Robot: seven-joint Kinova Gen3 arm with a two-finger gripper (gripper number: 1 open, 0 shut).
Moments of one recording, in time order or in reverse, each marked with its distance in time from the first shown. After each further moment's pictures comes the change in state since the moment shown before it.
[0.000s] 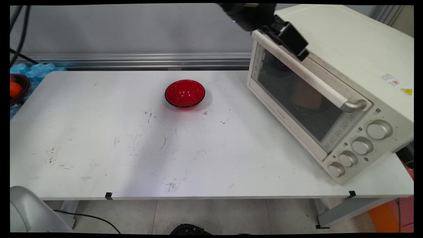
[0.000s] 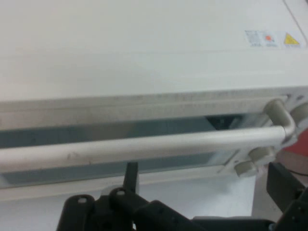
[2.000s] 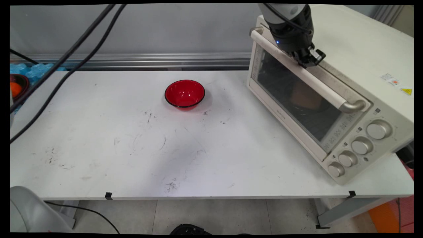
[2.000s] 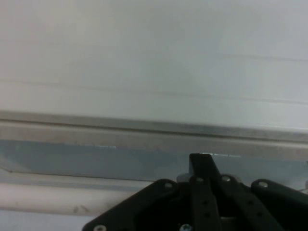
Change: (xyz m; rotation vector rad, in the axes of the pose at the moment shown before) arm 0.042 0.024 0.114 0.224 -0.147 -0.102
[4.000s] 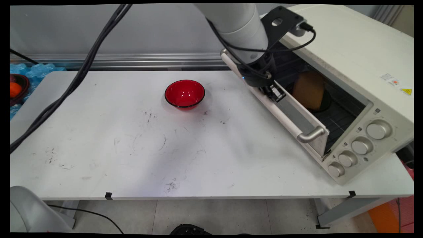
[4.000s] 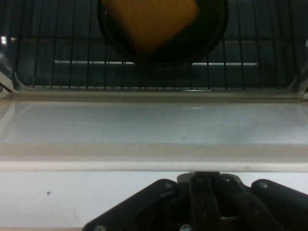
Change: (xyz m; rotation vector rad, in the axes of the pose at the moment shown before) arm -0.081 -0.010 0.015 -0.009 -0.116 0.066
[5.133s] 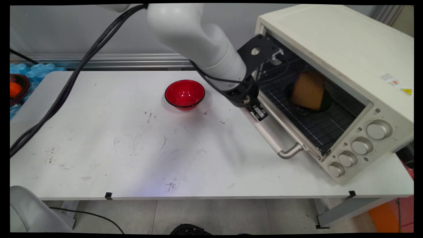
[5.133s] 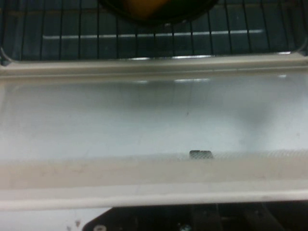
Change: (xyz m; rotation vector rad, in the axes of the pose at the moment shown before) arm -0.061 -0.004 0.025 -0.005 0.042 0.043
